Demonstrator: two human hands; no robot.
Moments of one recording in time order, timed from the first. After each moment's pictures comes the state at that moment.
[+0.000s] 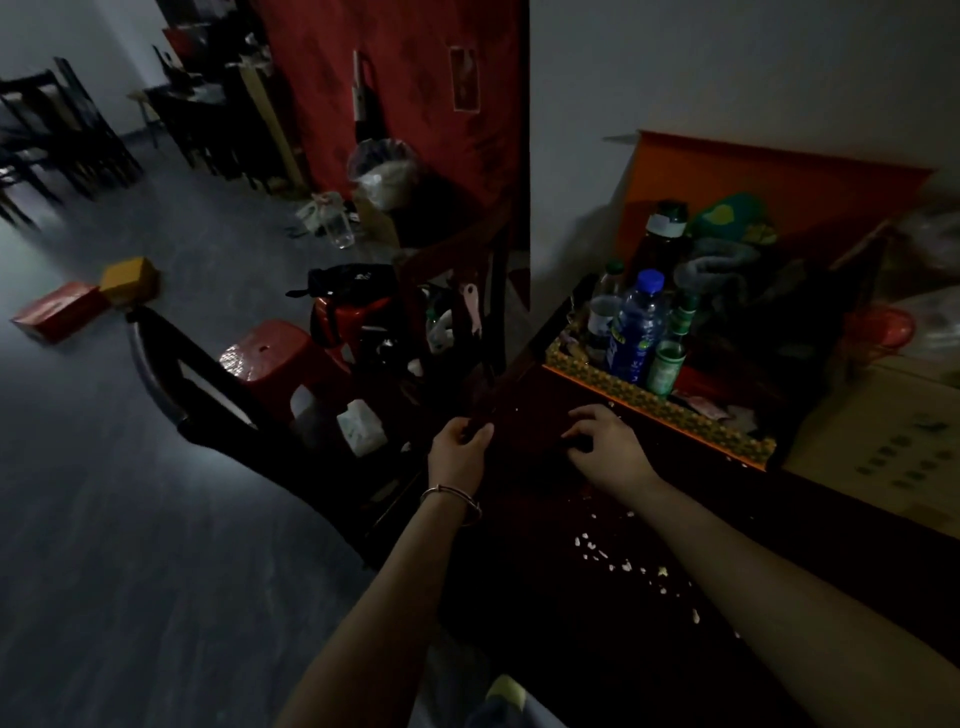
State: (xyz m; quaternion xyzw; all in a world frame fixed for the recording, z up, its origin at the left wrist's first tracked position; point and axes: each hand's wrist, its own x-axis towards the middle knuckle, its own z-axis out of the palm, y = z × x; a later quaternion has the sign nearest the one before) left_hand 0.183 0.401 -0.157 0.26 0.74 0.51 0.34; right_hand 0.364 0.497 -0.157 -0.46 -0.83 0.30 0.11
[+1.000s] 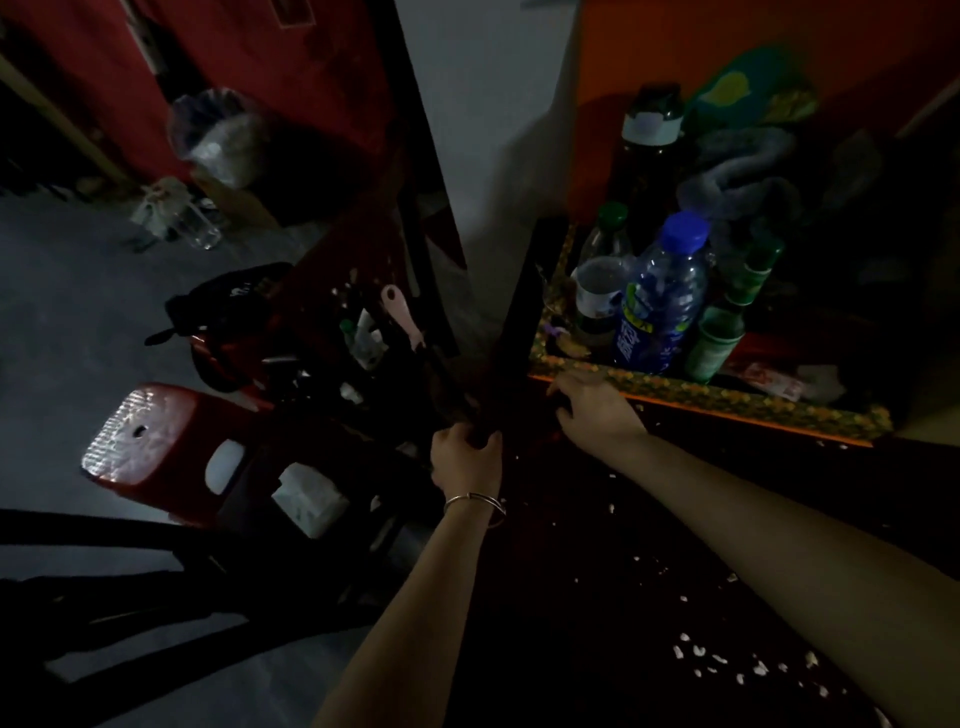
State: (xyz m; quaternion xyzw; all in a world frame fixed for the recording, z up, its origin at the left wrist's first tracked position) left_hand 0.105 0.603 -0.277 0.36 0.84 0.28 0.29; right_hand 0.265 0.671 -0.267 -0.55 -0.79 0.26 0.10
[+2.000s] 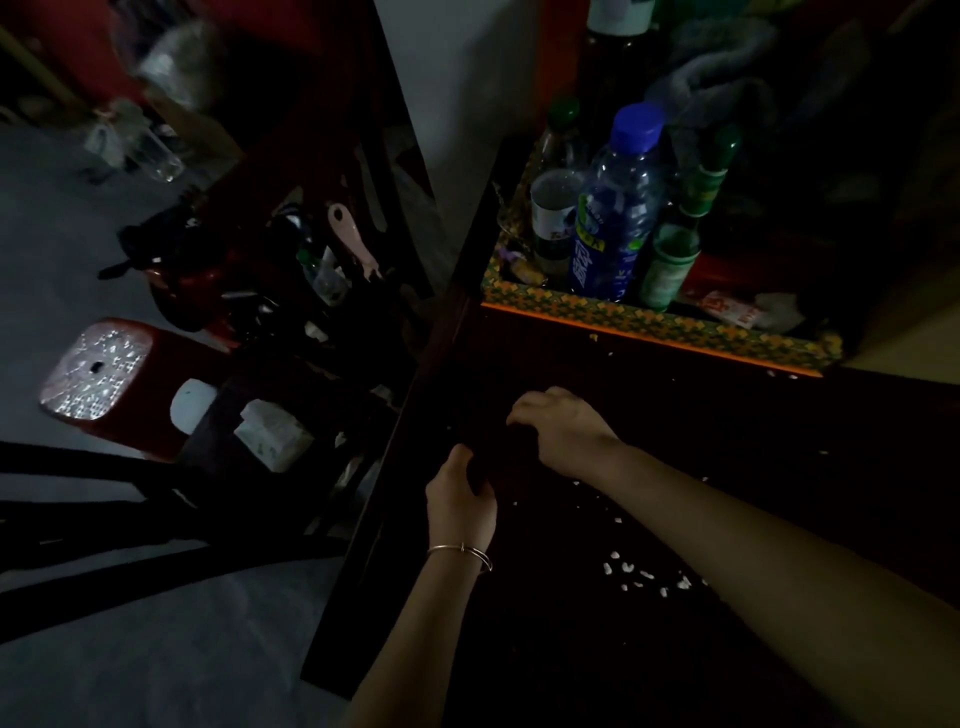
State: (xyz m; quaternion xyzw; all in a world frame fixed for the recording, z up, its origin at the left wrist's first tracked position) left_hand 0.172 0.491 -0.301 0.42 0.81 0.25 0.33; right_hand 0.305 0.591 -0.310 -0.44 -0.85 0.29 -0.01
